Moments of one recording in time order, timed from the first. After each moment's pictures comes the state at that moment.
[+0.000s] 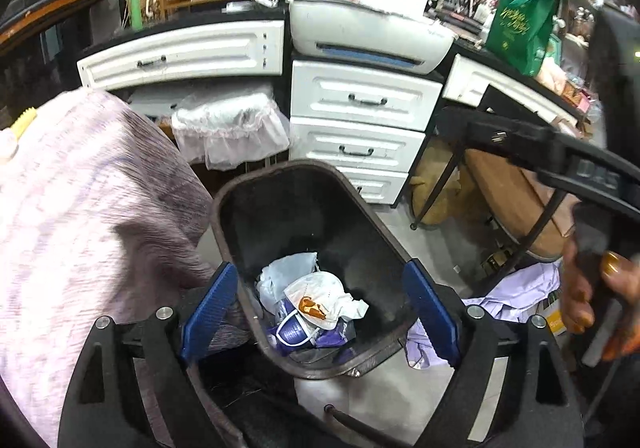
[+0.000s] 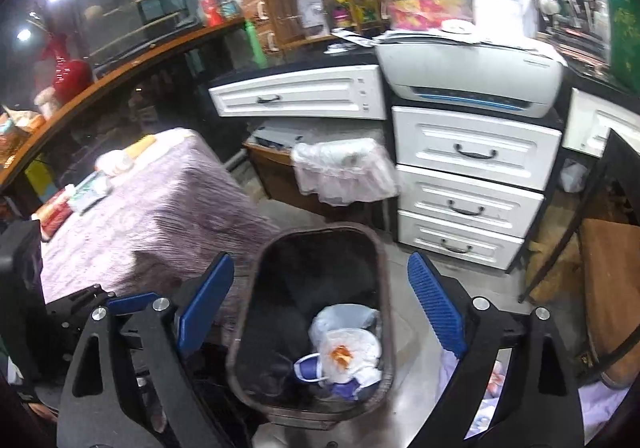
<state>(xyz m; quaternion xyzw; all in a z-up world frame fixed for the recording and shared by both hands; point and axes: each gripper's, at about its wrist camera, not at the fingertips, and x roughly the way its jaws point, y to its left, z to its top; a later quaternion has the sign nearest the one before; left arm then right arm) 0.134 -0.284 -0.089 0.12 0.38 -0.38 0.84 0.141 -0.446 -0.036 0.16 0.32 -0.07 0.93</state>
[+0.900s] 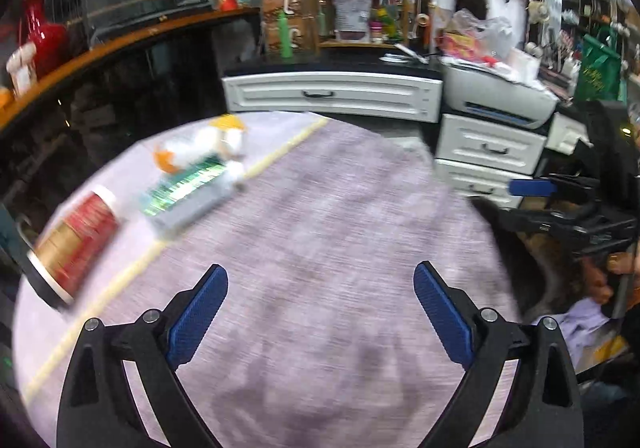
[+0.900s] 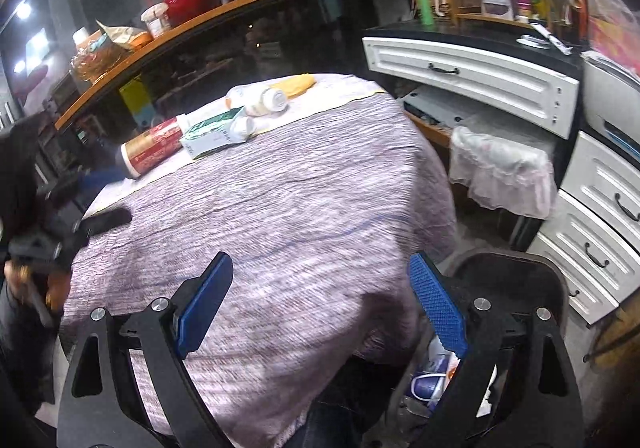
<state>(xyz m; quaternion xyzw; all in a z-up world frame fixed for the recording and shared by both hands) 0.218 -0.053 -0.011 0.13 0.33 -0.22 0.91 0.264 -0.266 -0.017 0.10 0.37 0.14 0.91</state>
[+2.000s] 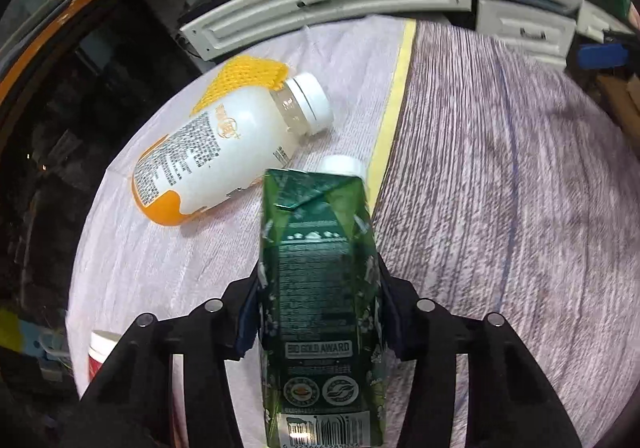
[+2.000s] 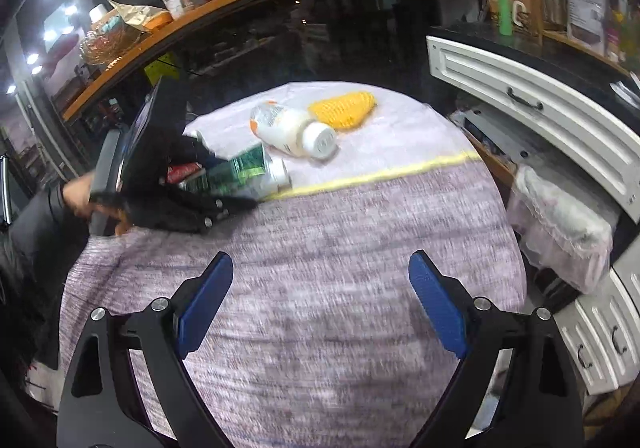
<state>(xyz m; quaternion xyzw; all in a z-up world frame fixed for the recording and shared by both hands) 0.419 -0.022 -0.056 0.29 0.43 -0.25 0.81 0.433 -0.206 0.006 0.07 0.39 0.23 0.89</state>
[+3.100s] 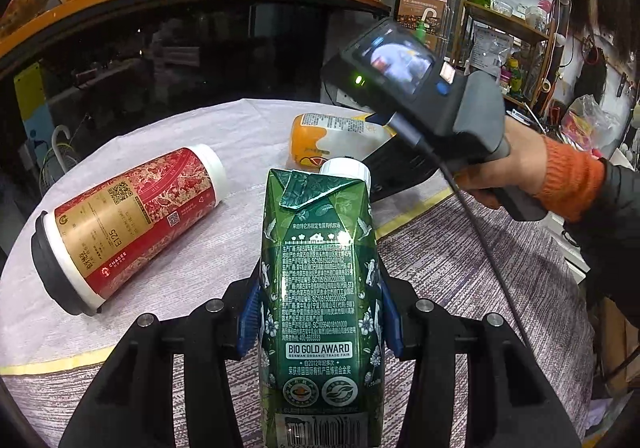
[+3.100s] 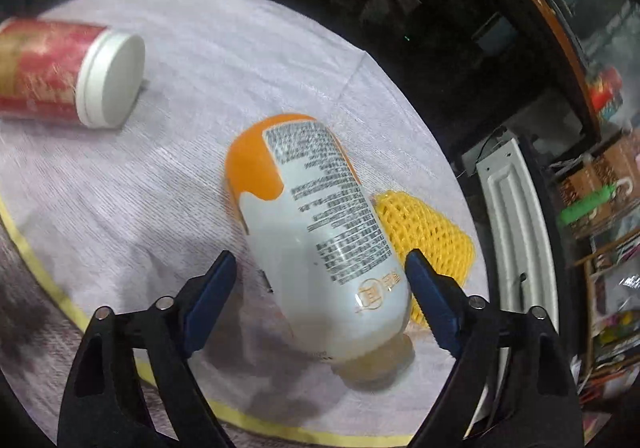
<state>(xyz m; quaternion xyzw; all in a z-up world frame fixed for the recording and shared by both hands) 0.310 0.065 -0.030 -0.02 0.34 -0.10 0.93 0.621 0.010 -0.040 -0.36 0.40 0.21 0.81</state>
